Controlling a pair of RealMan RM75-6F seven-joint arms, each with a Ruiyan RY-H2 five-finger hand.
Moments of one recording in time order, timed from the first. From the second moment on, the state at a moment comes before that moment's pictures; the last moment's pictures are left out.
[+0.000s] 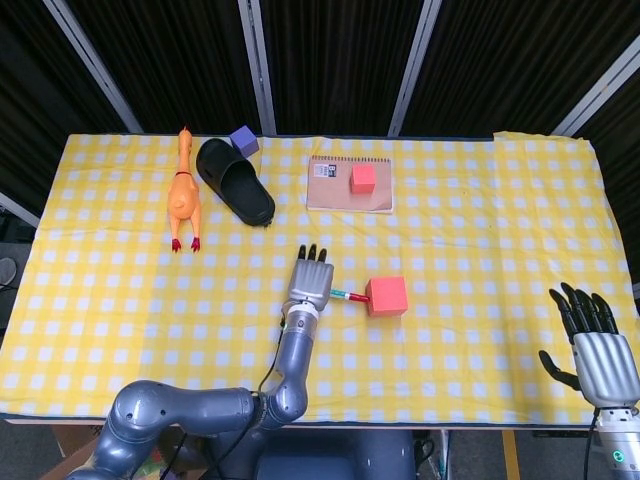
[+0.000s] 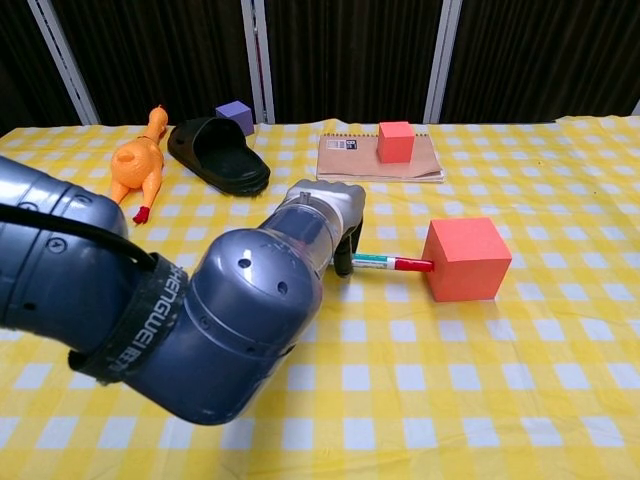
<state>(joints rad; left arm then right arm) -1.29 -2.17 -0.51 -1.05 0.31 1.12 1.12 0.08 -1.09 0.05 -1.62 -1.52 1.46 -0.01</state>
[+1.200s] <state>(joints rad) -0.81 -1.56 -0.21 -1.71 0.53 1.28 0.89 0.08 -1.10 0.05 -1.63 -1.51 1.46 -0.04</state>
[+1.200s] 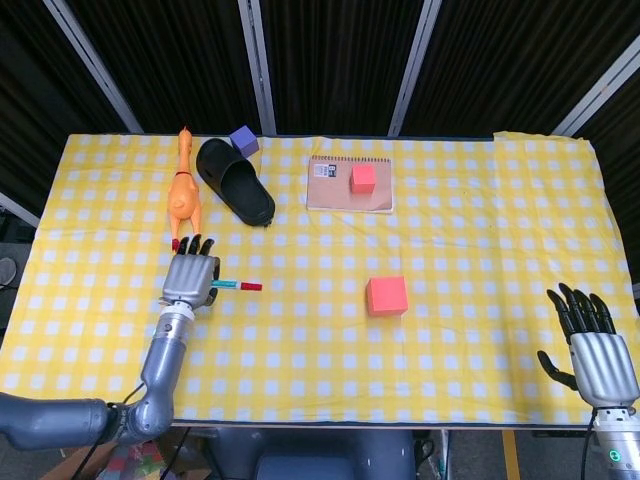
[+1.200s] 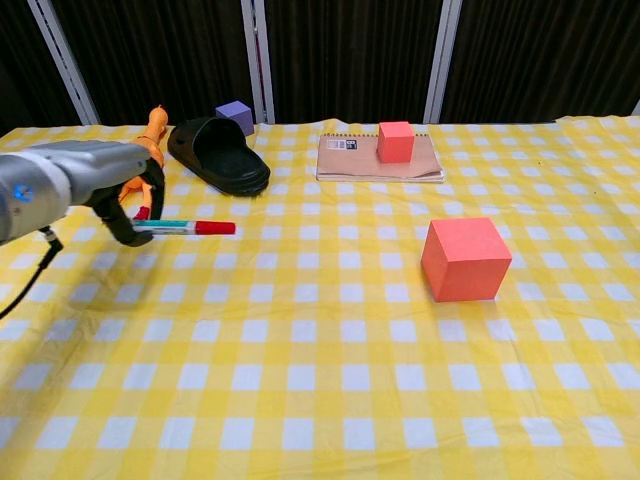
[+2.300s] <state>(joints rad) -0.62 -1.37 -0.11 -1.70 0.71 1.19 0.57 0.08 -1.09 0.04 -1.64 -1.51 1.44 -0.05</state>
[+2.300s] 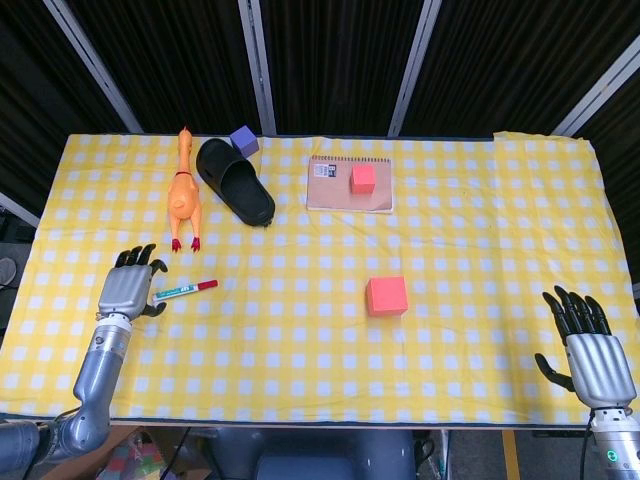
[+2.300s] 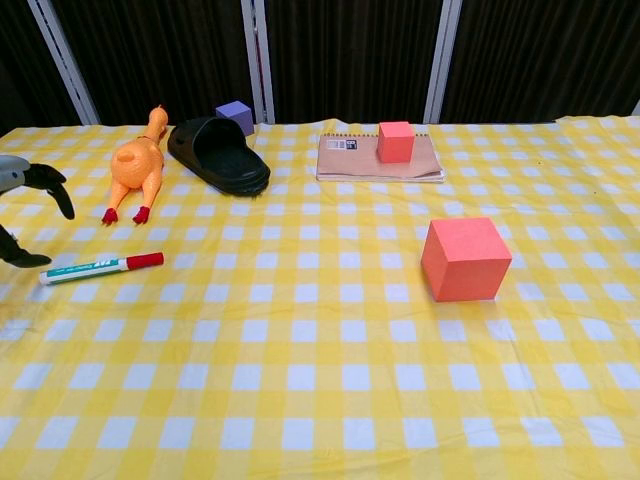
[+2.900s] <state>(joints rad) -0.28 -1.18 0.12 -1.66 1.38 1.55 0.21 0.09 -1.12 0.04 -1.61 -1.53 1.46 -0.13</state>
